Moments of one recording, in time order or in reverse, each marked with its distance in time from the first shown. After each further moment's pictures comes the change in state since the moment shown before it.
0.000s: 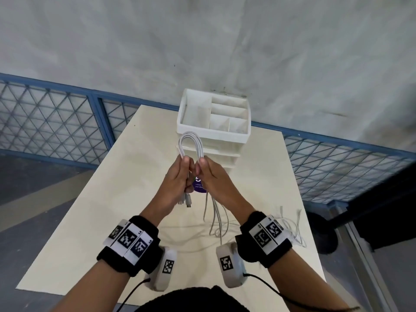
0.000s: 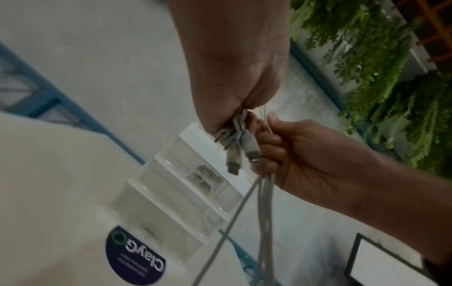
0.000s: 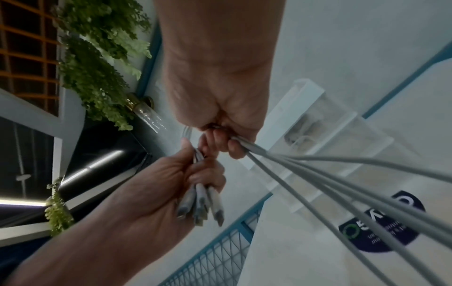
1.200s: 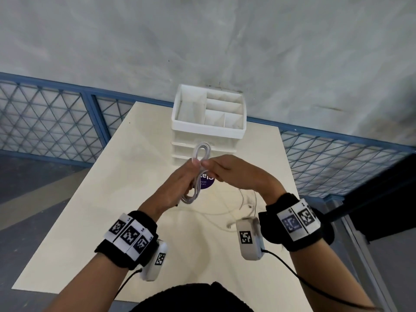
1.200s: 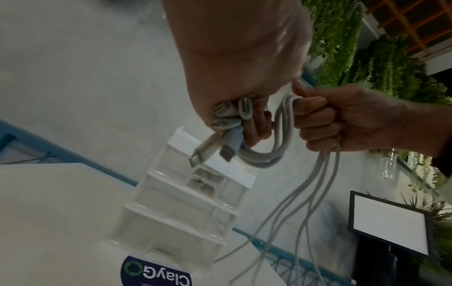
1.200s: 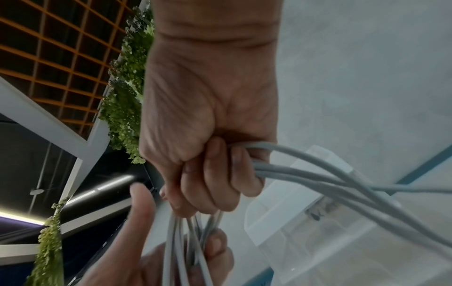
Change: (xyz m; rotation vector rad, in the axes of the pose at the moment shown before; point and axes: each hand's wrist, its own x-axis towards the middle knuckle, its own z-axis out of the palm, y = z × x) left_hand 0.000 0.003 0.008 0.182 -0.284 0.008; right_hand -0.008 -0.040 -0.063 -0.348 -0.415 -0.005
